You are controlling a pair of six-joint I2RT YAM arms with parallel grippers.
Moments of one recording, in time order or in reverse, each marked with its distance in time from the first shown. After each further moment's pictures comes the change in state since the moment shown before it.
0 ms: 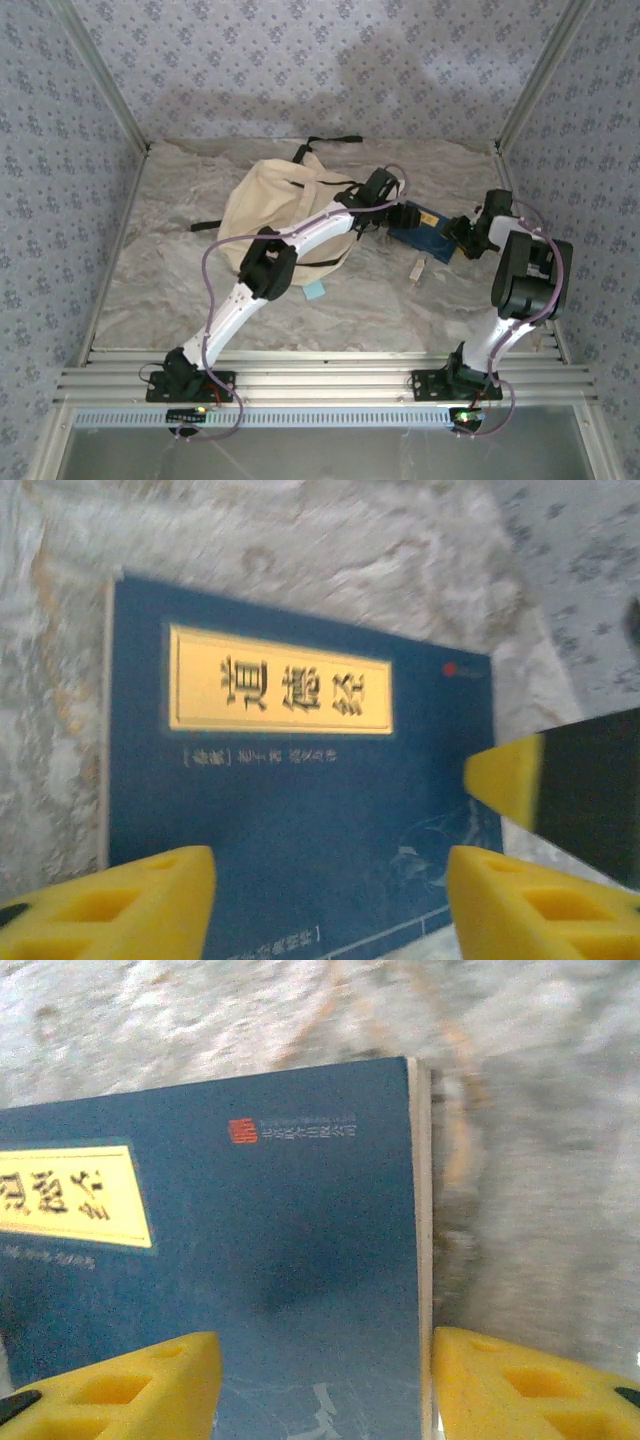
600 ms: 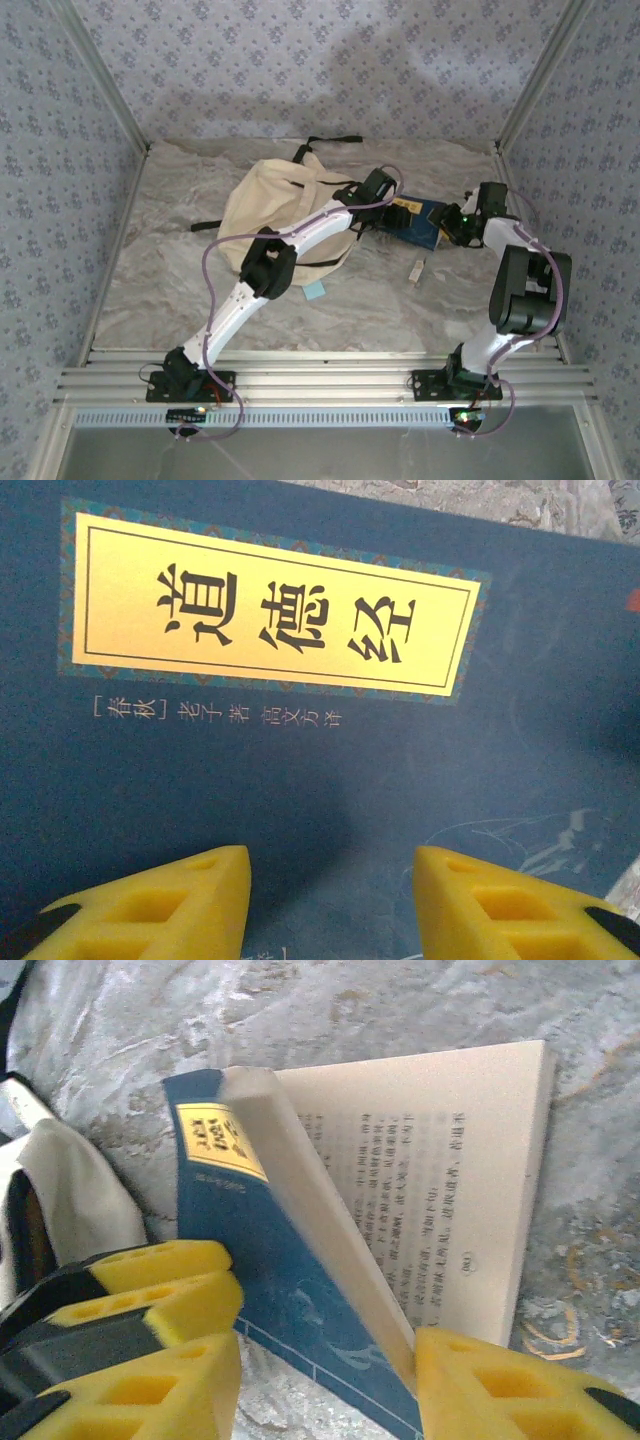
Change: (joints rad) left arm 0.011 0.022 0.051 -0.108 -0.055 0.000; right arm 0.069 -0.119 -0.025 0.087 -0.158 0.072
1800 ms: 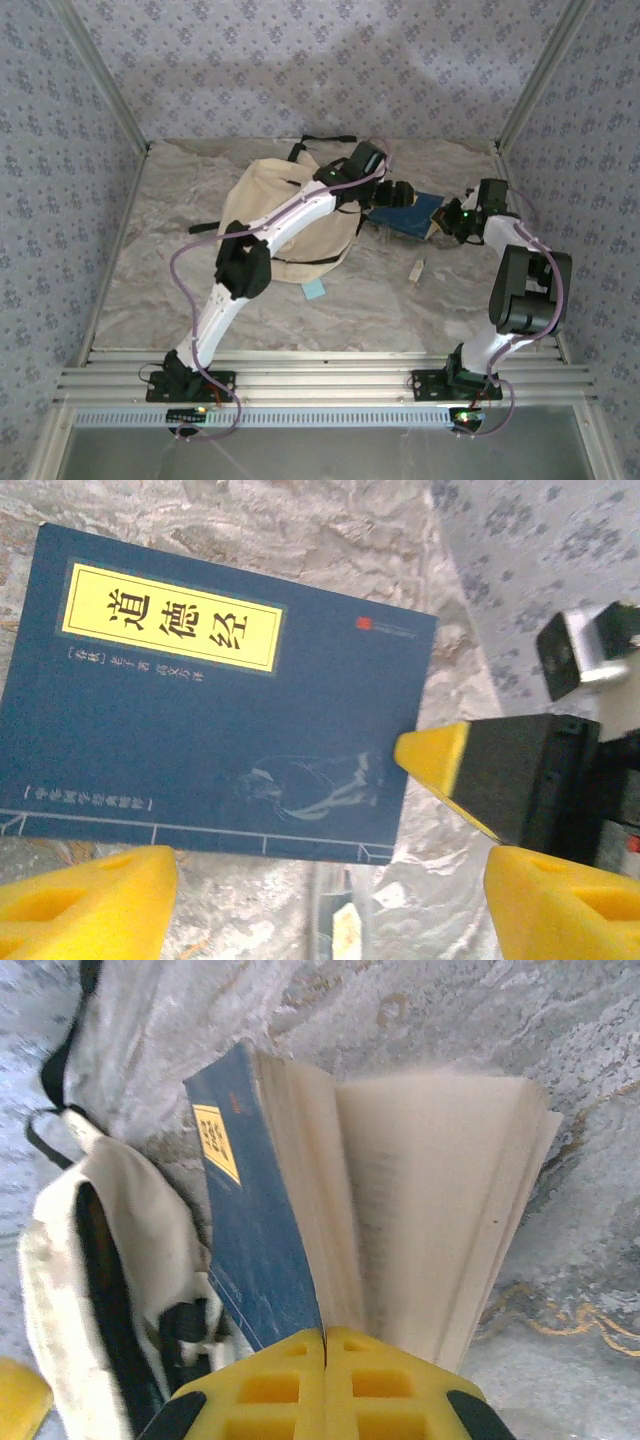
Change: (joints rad) left arm 0.024 -0.328 -0.186 -0.052 0.024 -0.108; right arm -0.008 0.000 0.020 0.029 -0.061 0.151
